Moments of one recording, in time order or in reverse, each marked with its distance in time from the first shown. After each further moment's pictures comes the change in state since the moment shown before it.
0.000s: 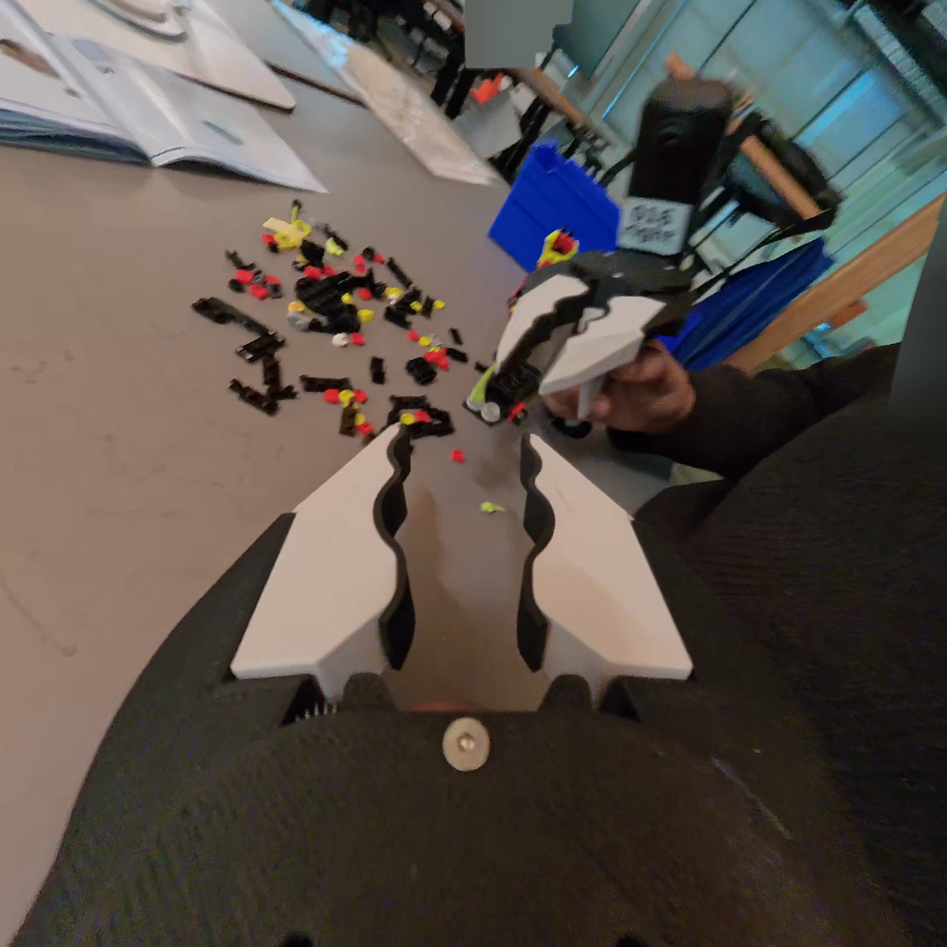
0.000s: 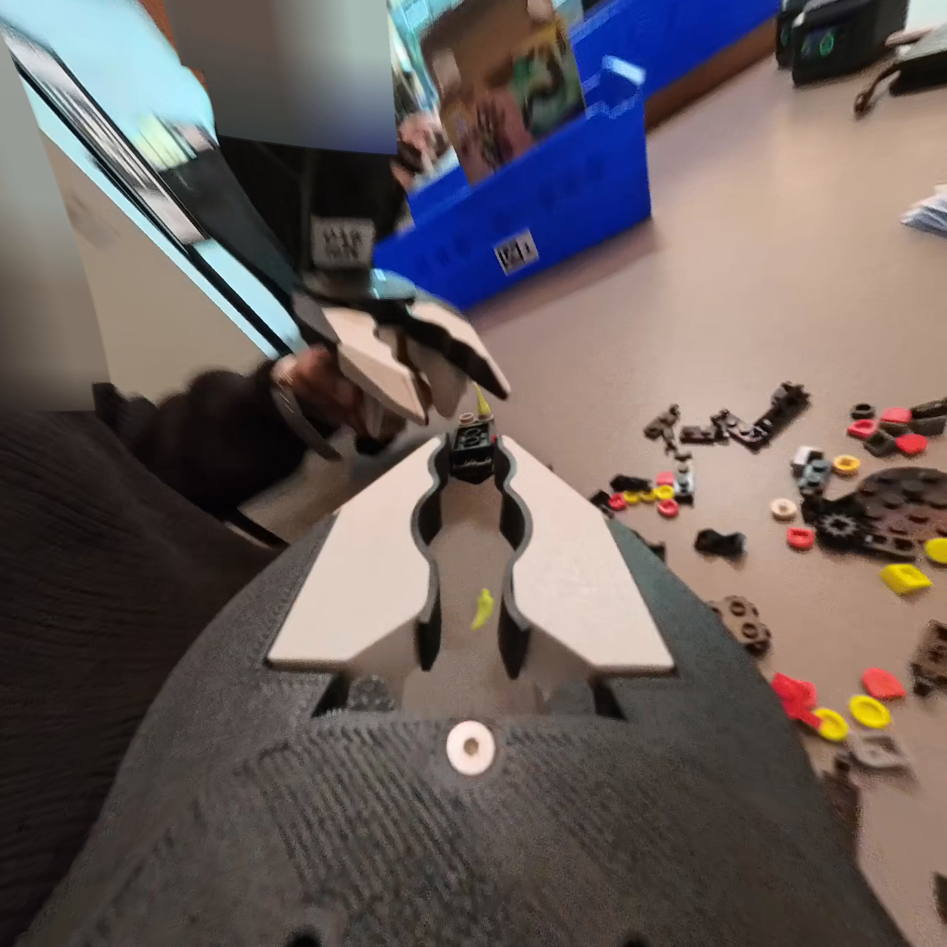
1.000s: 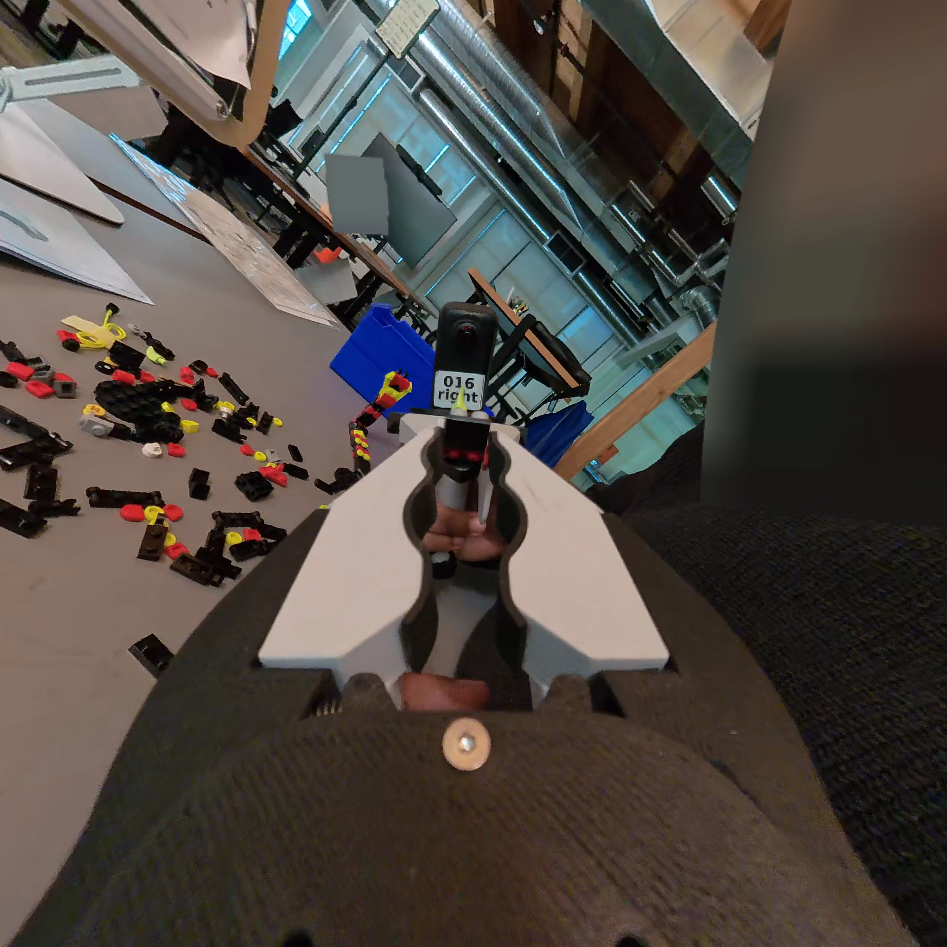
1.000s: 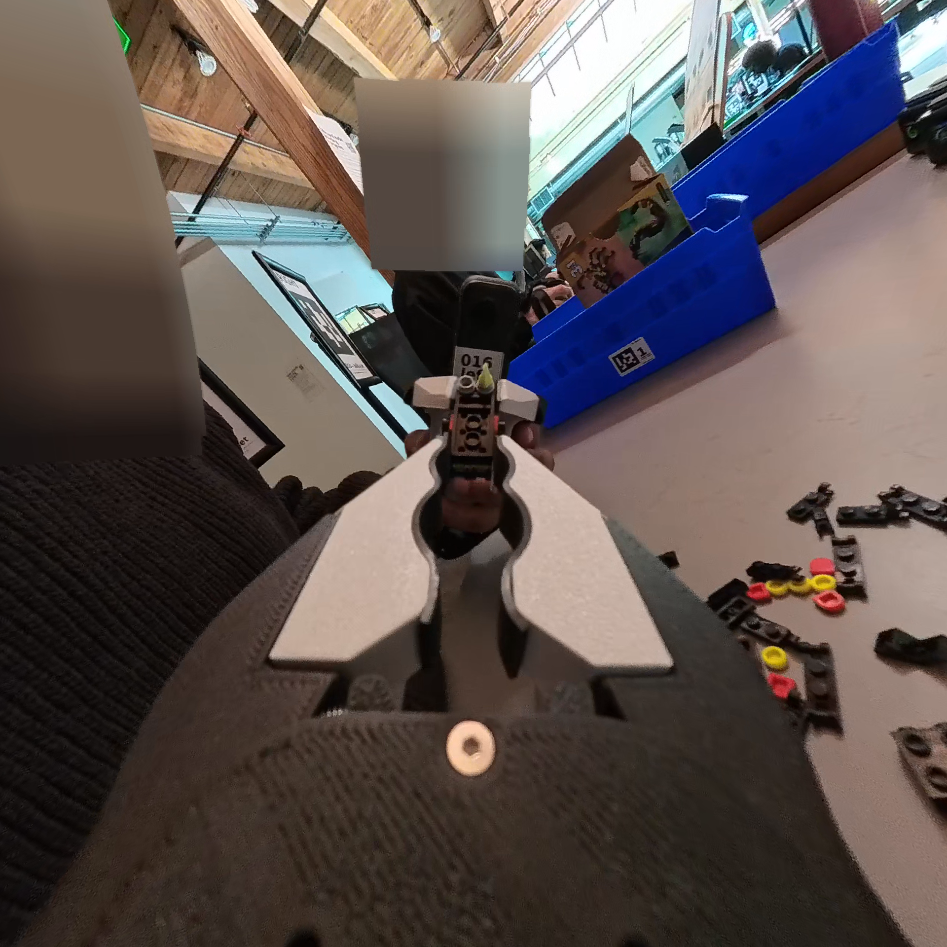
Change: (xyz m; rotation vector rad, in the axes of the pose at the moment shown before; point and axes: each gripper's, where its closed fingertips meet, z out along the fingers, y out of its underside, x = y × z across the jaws) left arm 0.054 -0.049 -0.002 0.289 0.341 -0.201; right arm -0.037 -0.034 -0.008 0.259 -0.264 0.157
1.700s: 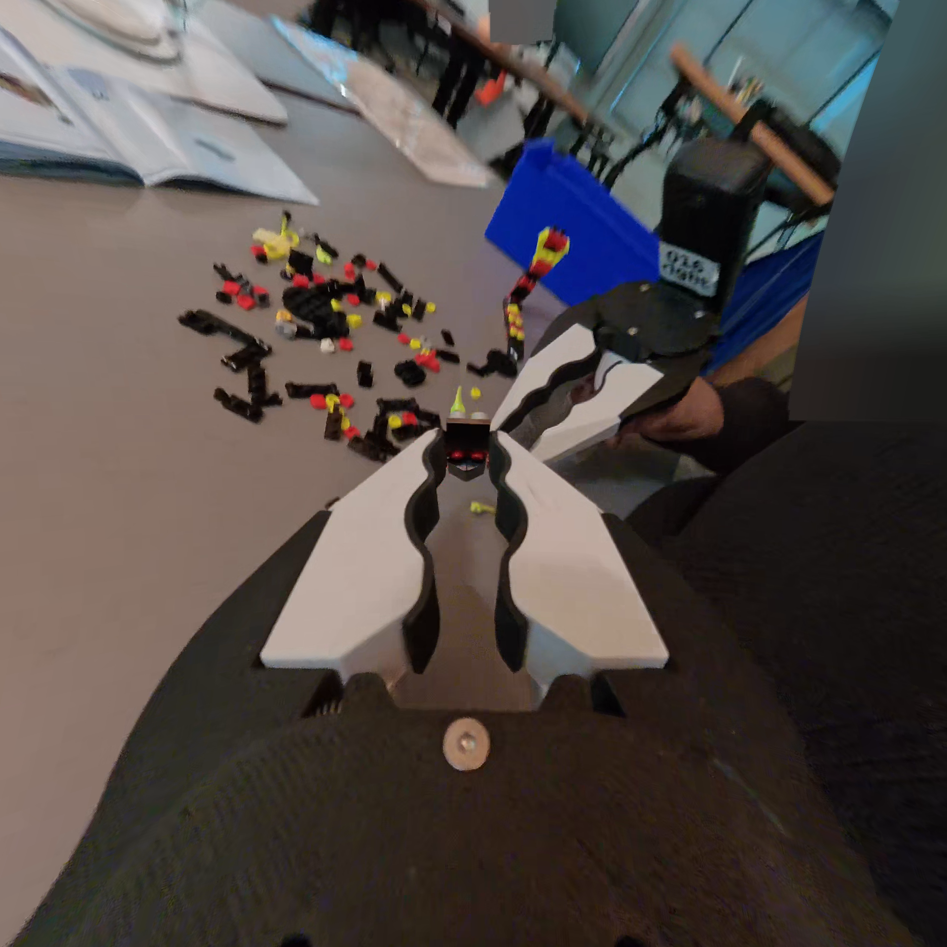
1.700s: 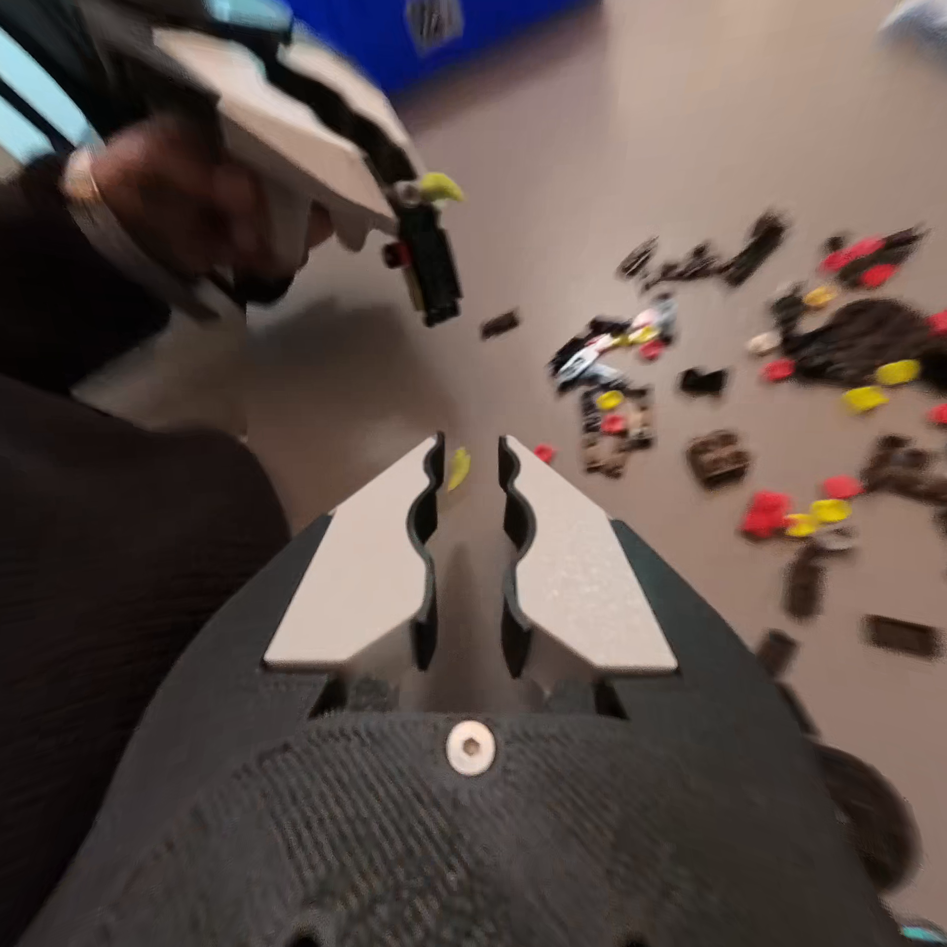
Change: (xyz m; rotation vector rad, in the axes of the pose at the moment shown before) left arm -0.047 0.036 -0.026 -0.303 -0.361 0.242; right arm 0.048 0.083 -0.047 -0.563 0.530 -0.251
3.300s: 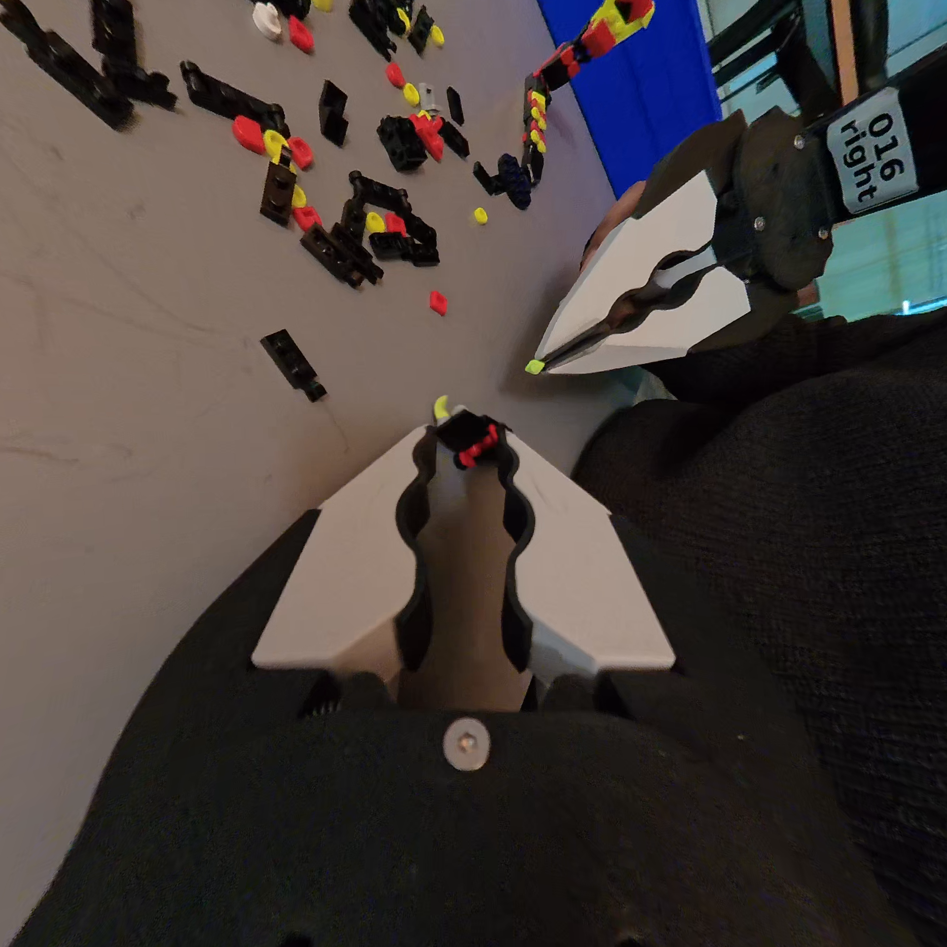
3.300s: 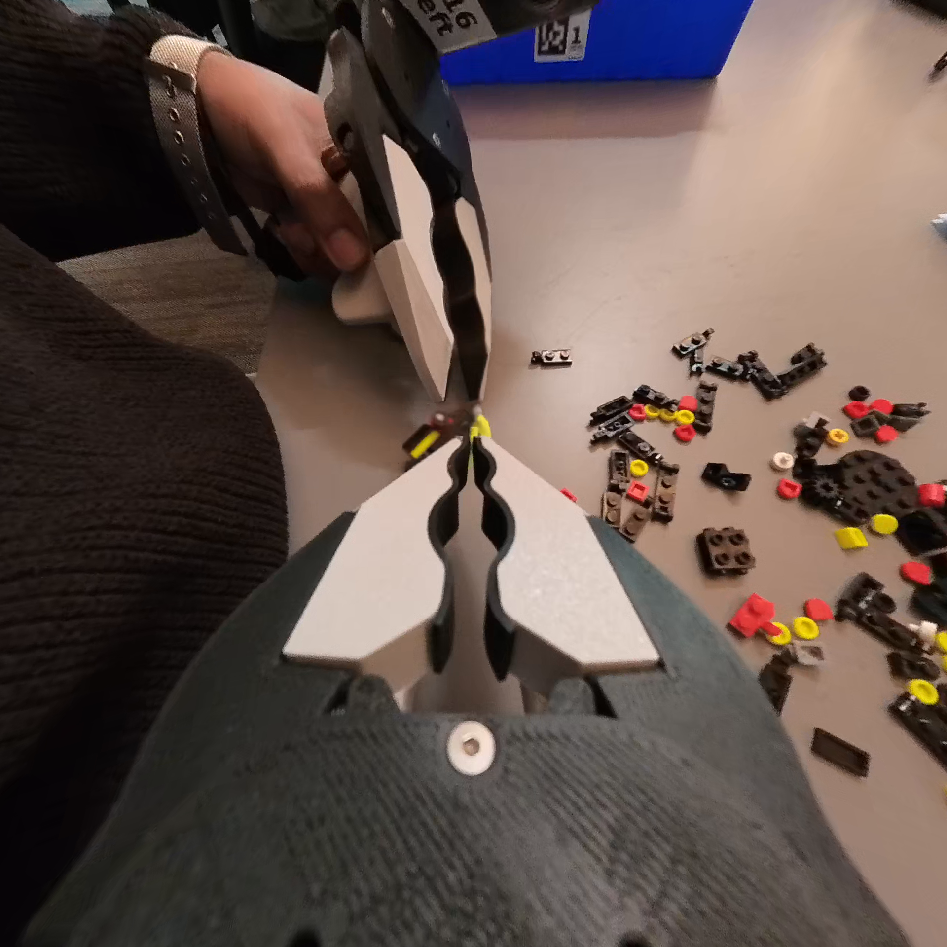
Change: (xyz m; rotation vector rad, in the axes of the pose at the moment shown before) left arm 0.000 0.072 0.018 -0.341 0.086 -0.304; right arm -0.020 -0.005 0.005 0.003 -0.046 -0.321
